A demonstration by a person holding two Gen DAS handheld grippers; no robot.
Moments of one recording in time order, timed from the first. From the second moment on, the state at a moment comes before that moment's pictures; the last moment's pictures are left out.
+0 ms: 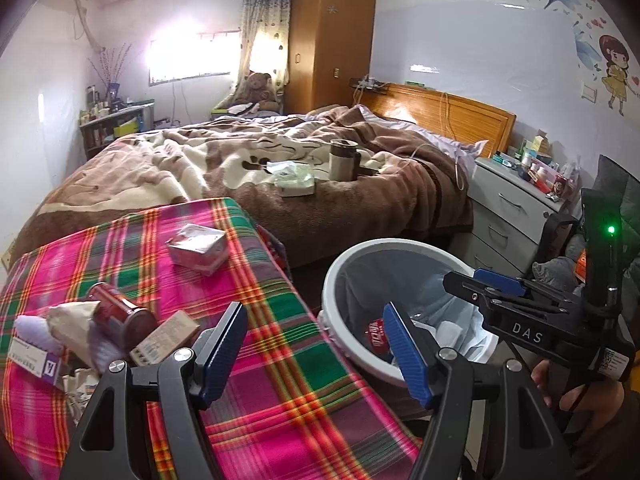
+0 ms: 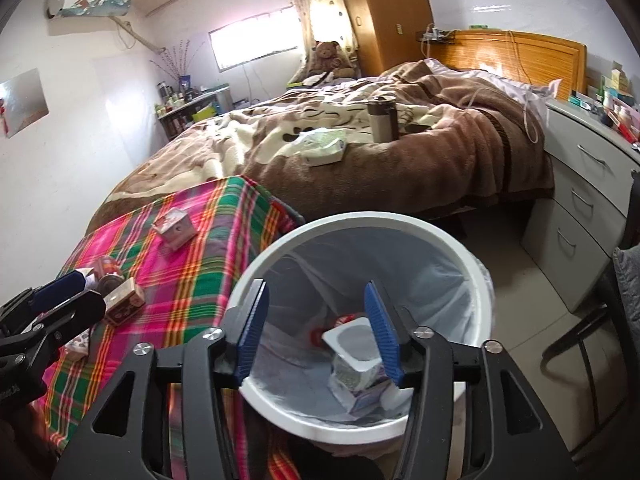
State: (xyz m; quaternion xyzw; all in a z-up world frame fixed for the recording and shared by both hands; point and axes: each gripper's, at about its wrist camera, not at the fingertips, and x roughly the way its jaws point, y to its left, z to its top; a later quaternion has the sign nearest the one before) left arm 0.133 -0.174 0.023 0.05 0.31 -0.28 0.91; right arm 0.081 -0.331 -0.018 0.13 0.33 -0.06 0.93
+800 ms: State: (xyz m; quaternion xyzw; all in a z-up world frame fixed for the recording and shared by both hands) left arm 0.140 -0.021 0.002 -0.01 0.33 -0.13 0.94; right arm 0.122 -0.226 -0.018 0.10 0.34 0.05 0.93
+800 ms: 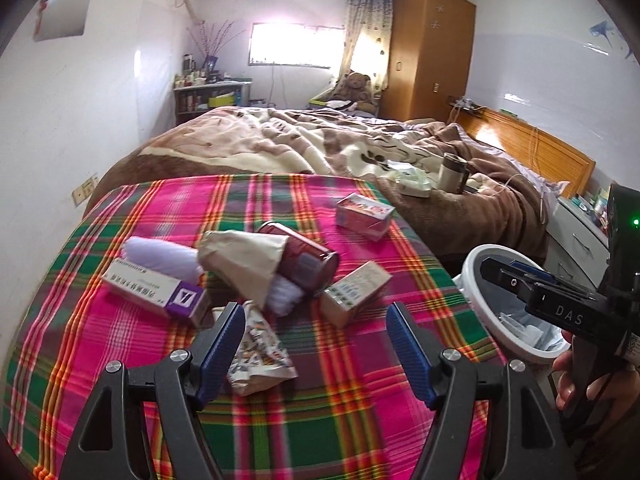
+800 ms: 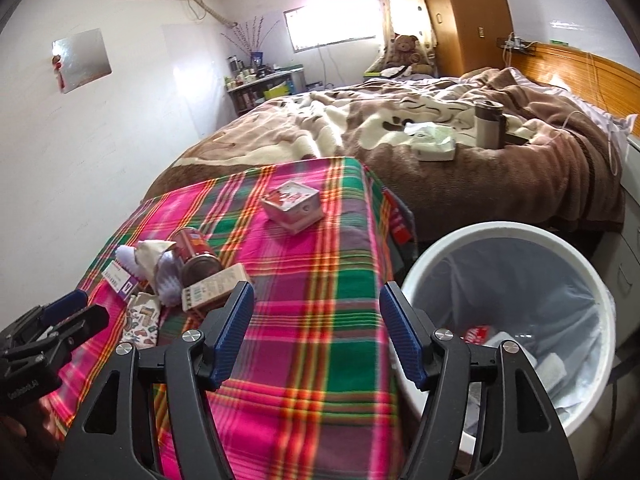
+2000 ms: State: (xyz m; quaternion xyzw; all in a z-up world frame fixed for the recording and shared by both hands) left arm 0.188 0.046 -0.073 -0.05 0.43 -0.09 0.90; right arm 0.198 -0.139 -0.055 0.09 0.44 0.06 0.89
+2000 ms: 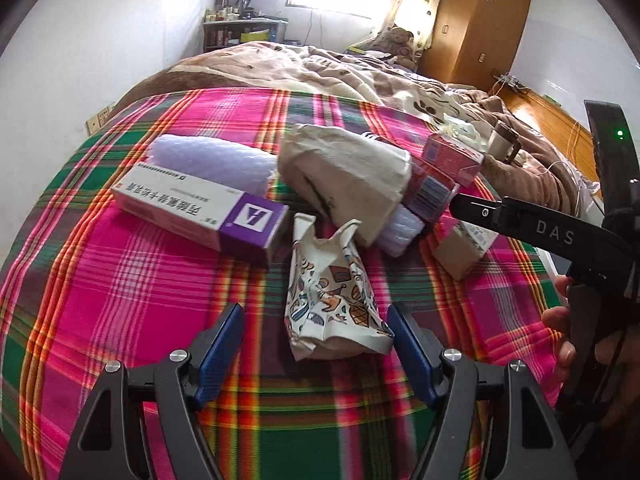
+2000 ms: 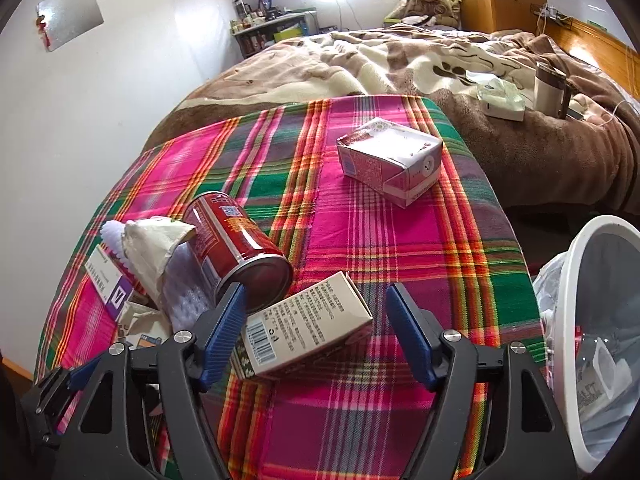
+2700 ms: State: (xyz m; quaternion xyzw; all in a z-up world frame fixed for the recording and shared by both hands) left arm 0.209 0.045 -0.072 -0.03 0.44 -0.11 0.89; right arm 0.181 -0.141 -0.065 0.02 0.46 0.02 0.89
